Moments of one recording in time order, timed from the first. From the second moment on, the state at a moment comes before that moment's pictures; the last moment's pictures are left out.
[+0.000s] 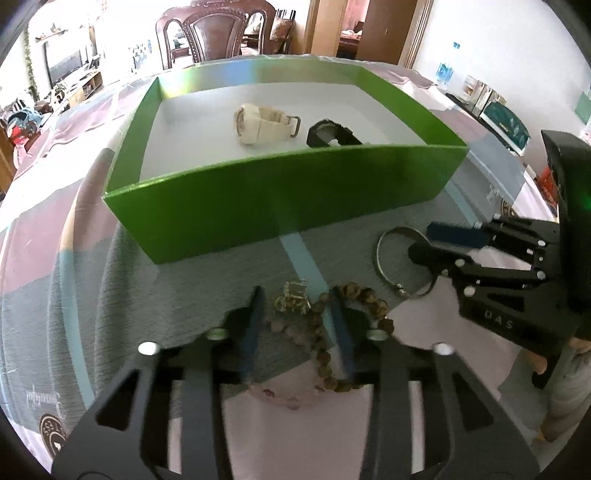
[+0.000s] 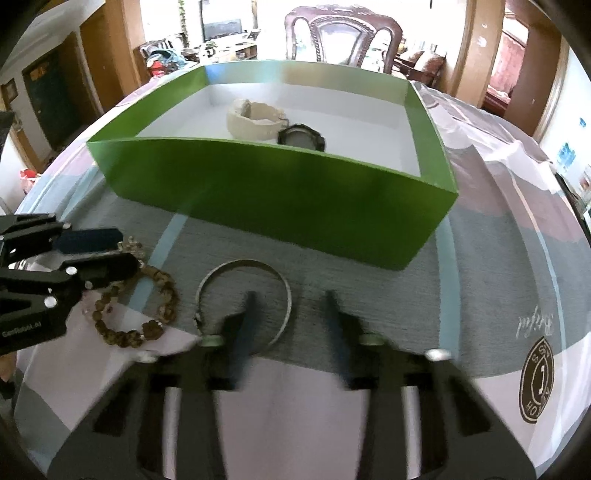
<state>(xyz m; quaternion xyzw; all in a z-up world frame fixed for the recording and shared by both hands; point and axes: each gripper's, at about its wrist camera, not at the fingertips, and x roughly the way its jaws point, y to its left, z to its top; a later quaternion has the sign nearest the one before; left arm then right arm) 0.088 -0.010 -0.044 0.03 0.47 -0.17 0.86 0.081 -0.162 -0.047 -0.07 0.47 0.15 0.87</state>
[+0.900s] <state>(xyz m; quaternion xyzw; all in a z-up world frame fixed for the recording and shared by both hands) 0.098 -0.007 -0.057 0.03 0.46 -0.12 0.88 0.077 -0.148 -0.049 -0.08 0.45 0.18 0.87</state>
